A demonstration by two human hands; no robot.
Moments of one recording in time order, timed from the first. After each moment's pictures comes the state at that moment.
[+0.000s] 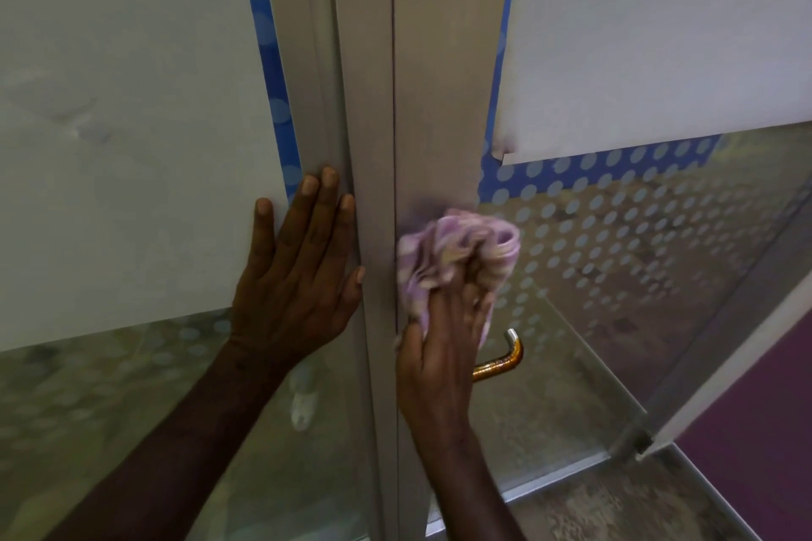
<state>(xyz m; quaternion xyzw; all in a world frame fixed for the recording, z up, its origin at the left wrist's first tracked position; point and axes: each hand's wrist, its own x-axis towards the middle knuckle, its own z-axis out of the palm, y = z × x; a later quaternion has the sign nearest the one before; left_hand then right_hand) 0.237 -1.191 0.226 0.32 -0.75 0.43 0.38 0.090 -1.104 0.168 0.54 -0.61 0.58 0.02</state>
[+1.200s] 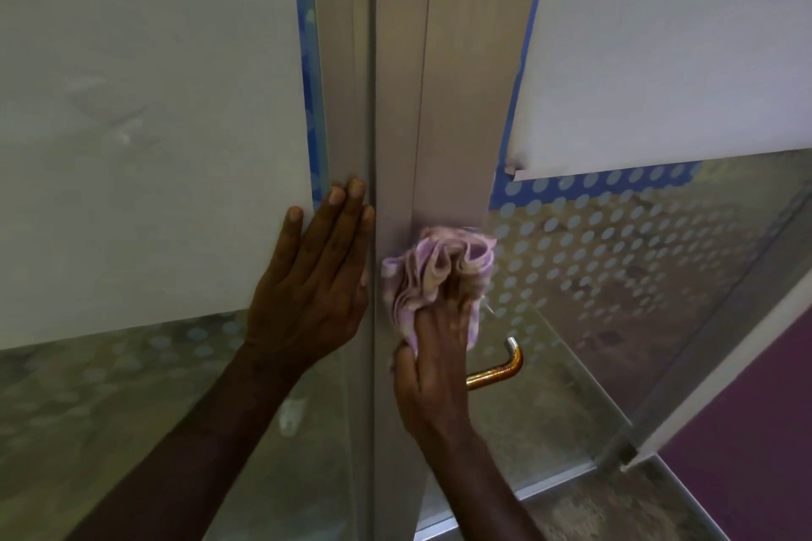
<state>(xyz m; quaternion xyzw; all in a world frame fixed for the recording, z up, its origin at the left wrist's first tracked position) 0.237 -1.191 0.224 0.30 -0.75 0.43 0.40 0.091 -1.103 0.164 0.64 -0.55 0.54 -0.01</state>
